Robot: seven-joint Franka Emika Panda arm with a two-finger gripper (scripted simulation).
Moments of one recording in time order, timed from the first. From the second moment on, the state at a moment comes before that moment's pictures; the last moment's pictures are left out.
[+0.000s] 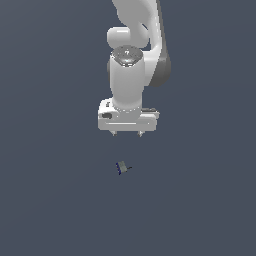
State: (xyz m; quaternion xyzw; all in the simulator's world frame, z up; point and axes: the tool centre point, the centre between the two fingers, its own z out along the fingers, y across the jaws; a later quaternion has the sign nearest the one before) arm 0.009 -0.003 0.200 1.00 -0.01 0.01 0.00
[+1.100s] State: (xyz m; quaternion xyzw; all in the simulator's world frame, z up) arm 0.013 0.022 0.202 1.00 0.00 0.02 0.00
